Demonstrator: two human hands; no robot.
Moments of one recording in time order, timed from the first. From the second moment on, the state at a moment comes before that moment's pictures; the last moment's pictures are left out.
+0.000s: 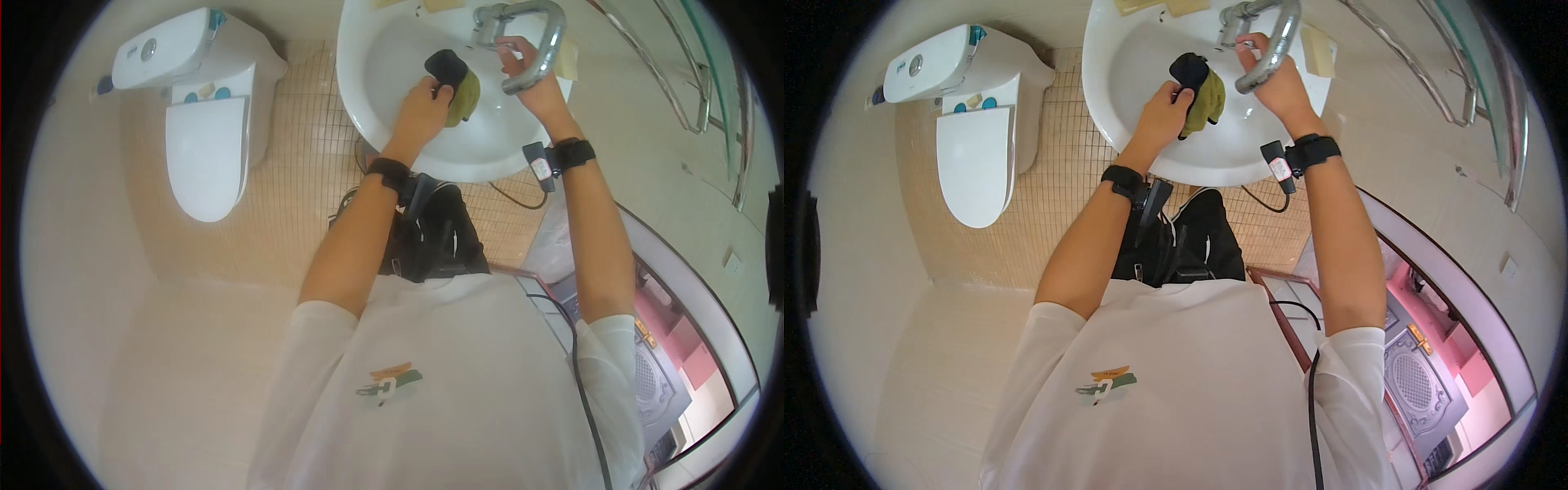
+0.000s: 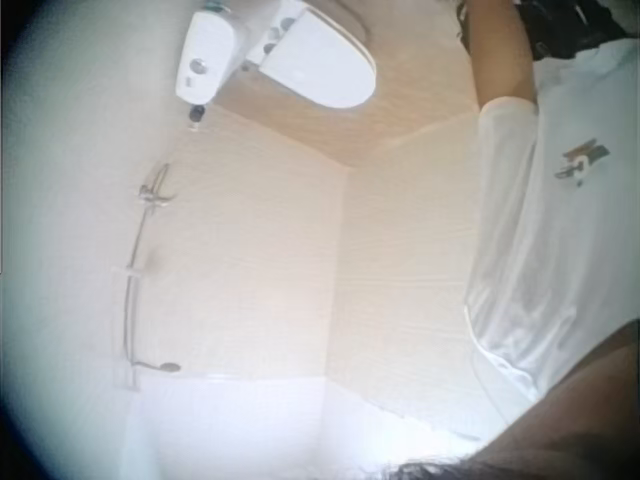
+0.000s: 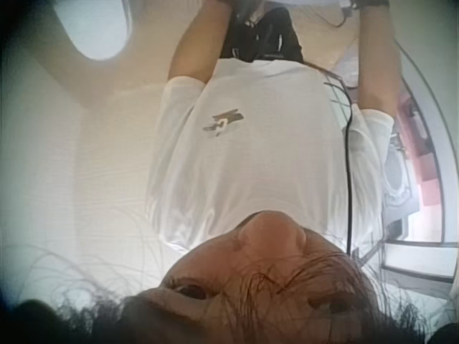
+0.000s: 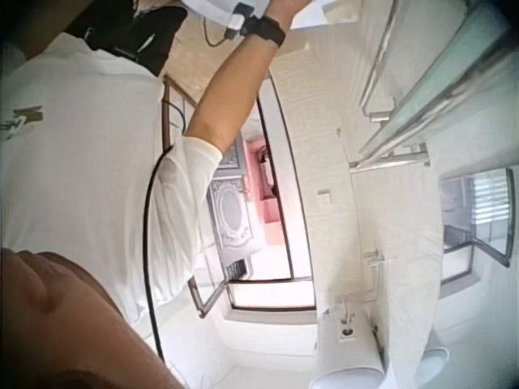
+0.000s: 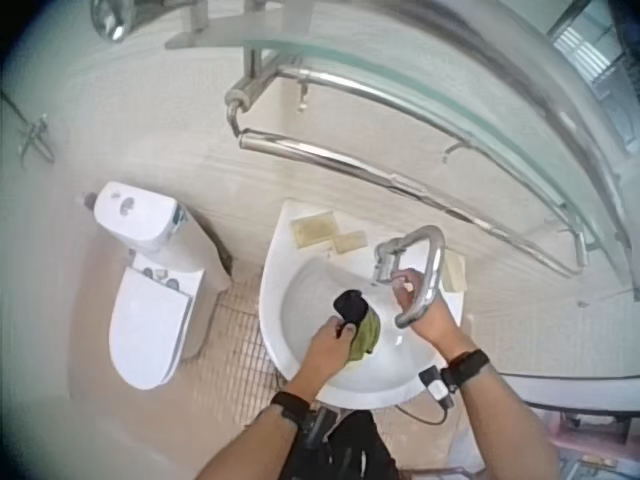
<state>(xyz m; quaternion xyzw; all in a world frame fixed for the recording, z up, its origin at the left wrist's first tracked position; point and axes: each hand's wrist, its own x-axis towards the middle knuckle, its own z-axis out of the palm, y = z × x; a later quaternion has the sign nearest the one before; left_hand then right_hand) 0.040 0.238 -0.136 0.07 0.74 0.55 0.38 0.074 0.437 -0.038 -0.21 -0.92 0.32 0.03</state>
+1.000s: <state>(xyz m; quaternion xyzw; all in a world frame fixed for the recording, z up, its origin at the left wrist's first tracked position) 0.011 0.254 -0.142 0.06 0.74 0.50 0.44 0.053 0.411 -0.060 -0.19 -0.95 0.26 -0.04</state>
